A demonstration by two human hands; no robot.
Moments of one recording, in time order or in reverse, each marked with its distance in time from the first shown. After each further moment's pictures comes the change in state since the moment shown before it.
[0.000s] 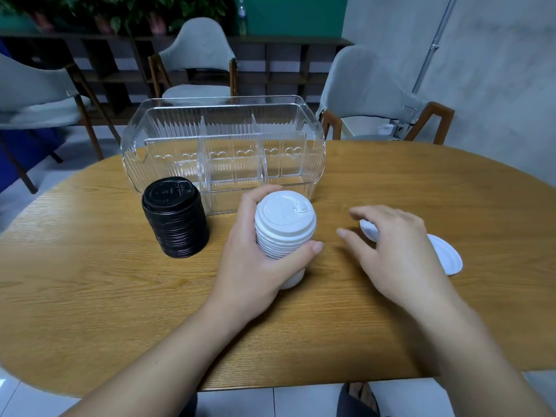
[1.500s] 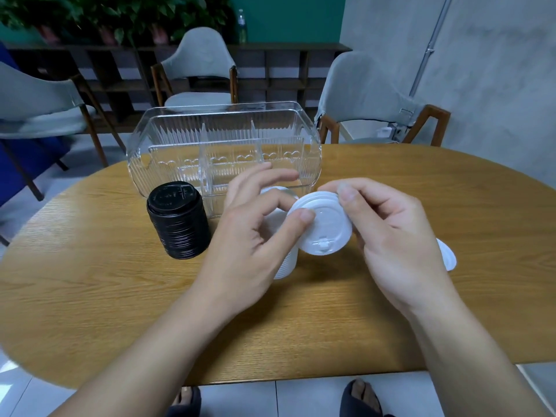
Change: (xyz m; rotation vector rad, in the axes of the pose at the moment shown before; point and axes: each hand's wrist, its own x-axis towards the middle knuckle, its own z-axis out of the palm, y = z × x) left_hand 0.015 0.038 -0.017 0.267 -0.104 0.224; right_hand -0.012 -0.049 -0.035 0.998 -0.004 -0.055
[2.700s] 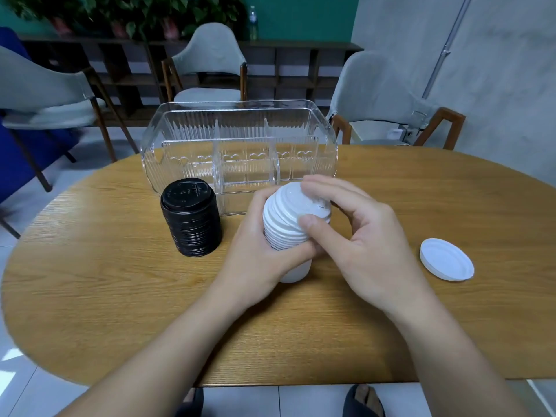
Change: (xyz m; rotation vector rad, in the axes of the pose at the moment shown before) left_hand -0.011 -0.039 0.014 -0.340 0.012 -0.319; right_hand 0.011 0.013 0.033 -0.311 -0.118 -0.114
